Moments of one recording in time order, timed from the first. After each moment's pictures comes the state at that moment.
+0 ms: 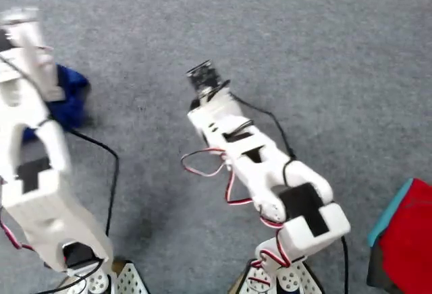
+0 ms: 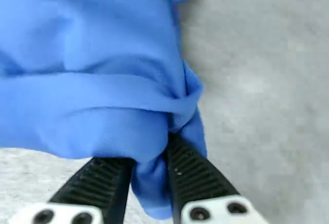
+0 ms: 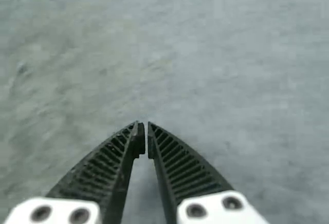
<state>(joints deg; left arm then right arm) -19.3 17.0 -28.6 100.2 -18.0 -23.2 4.8 50.0 -9.5 2.1</state>
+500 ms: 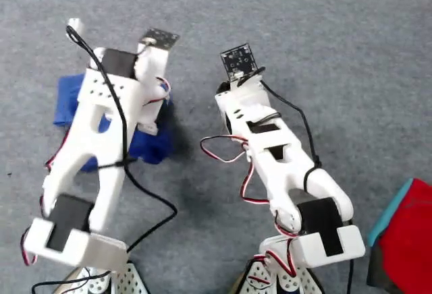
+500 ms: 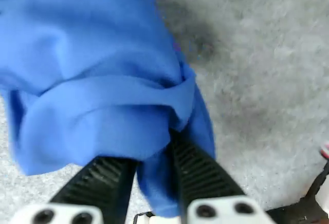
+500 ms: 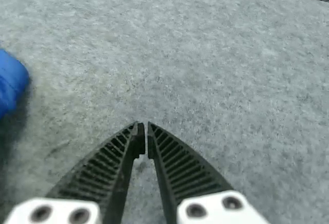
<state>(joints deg) 11.2 -4.5 -5.4 100.2 -13.2 -15.7 -1.8 50.0 -3.9 1.8</state>
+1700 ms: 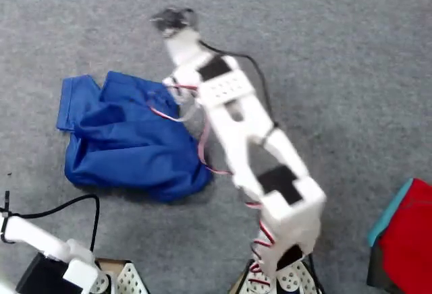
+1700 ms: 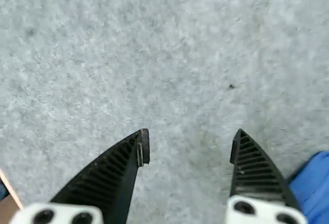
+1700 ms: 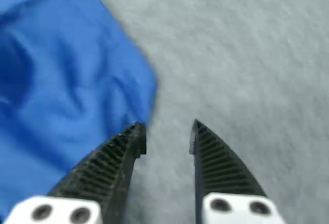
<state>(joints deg) -68.0 -25.4 33.8 66.2 -11.6 -32.1 24.5 -17.1 60.5 3.0</state>
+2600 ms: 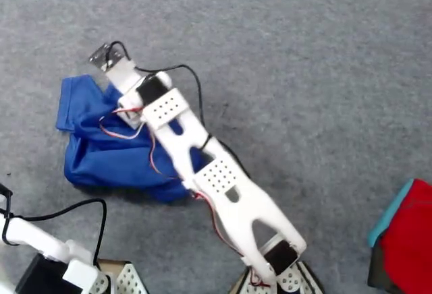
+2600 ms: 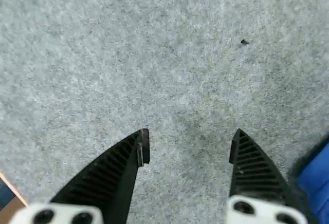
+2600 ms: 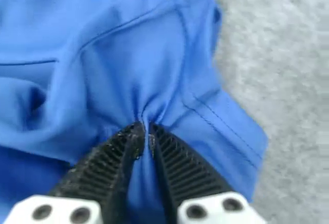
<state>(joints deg) -68.2 -25.4 40.5 65.5 -17.5 -41.6 80.5 -92.8 88.0 1.1</state>
